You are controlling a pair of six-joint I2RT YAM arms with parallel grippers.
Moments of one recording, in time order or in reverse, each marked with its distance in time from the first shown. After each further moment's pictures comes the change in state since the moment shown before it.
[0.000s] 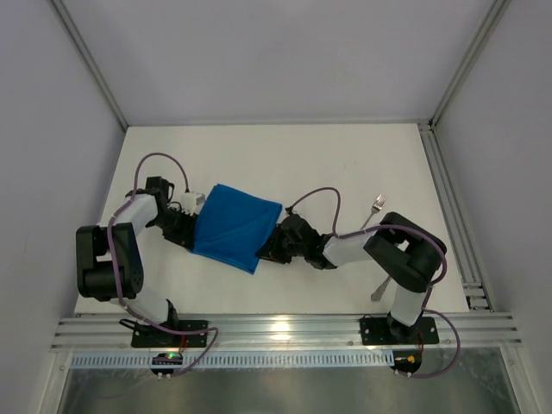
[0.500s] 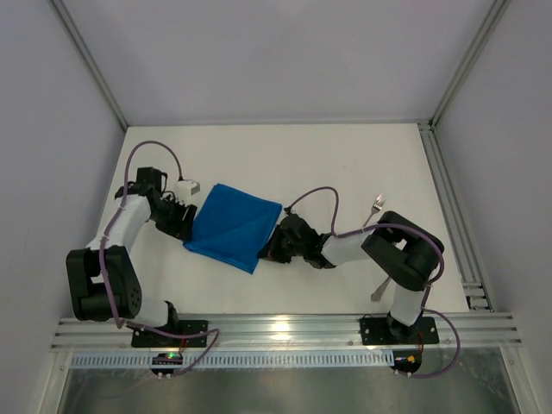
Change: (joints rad) left arm 0.000 -0.140 0.042 -0.048 -0.051 0.006; right arm 0.000 0.019 0.013 -0.008 -0.001 -0.021
